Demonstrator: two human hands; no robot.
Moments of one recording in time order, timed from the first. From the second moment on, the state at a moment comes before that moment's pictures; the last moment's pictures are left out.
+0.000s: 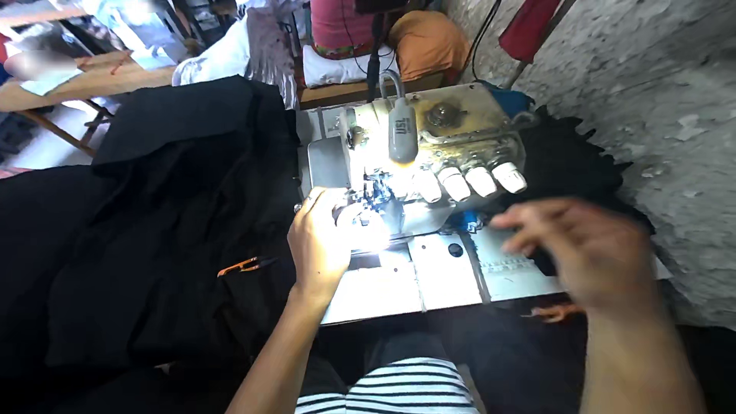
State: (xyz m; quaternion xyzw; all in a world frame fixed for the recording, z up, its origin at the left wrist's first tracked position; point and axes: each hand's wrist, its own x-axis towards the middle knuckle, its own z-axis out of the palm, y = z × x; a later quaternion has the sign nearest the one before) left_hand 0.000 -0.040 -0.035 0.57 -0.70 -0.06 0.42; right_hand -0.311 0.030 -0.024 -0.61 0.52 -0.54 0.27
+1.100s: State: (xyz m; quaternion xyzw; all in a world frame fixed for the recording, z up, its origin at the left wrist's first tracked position) left_hand 0.000 -0.043 -0.069 0.49 -0.72 0.04 0.50; right_hand -0.199 0.008 0.212 -0.90 0.39 -0.16 -0.10
